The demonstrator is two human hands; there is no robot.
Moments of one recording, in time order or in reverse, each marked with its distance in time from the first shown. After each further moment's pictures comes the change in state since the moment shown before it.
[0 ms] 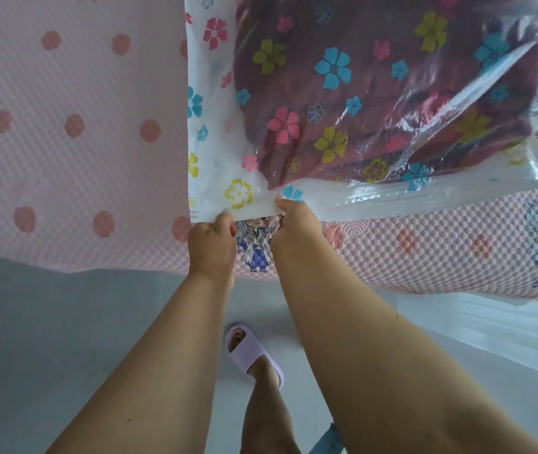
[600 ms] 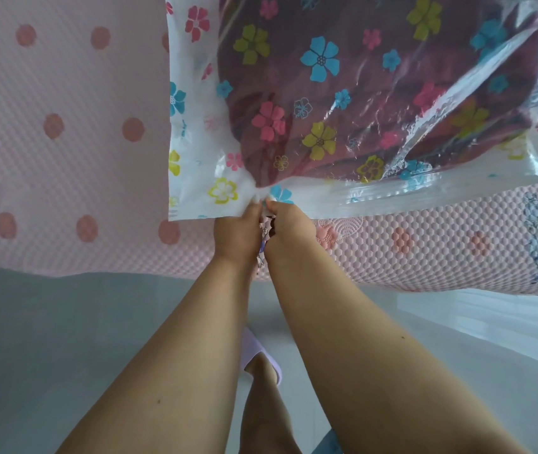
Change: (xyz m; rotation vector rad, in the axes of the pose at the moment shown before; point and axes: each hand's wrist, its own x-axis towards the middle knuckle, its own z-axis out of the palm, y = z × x) left_hand -0.012 0.012 0.057 -0.095 -0.067 -0.127; right_hand 0.007 0.007 -0.005 0.158 -0.116 -0.030
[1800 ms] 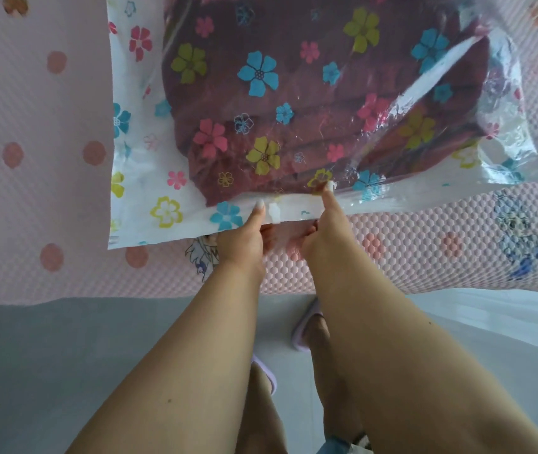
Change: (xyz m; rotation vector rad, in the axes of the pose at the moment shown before) left_hand 0.004 -0.019 0.051 -0.039 -0.067 -0.286; right_hand 0.027 -0.077 -0.066 0.294 0.108 -0.015
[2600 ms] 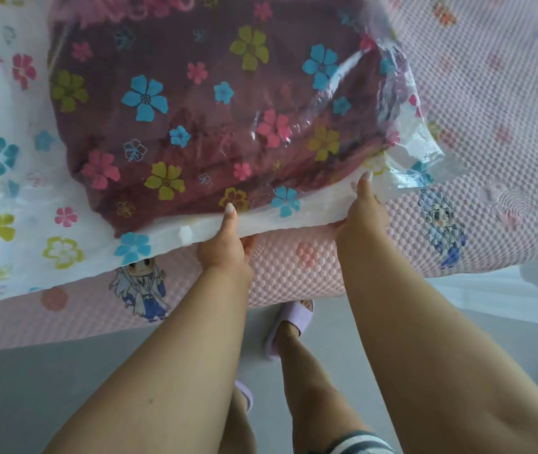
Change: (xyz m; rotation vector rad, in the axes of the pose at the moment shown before) left_hand -0.011 -0.024 0.090 -0.240 0.069 -0.027; right_hand 0.050 -0.132 -0.086 -0.132 0.163 -0.510
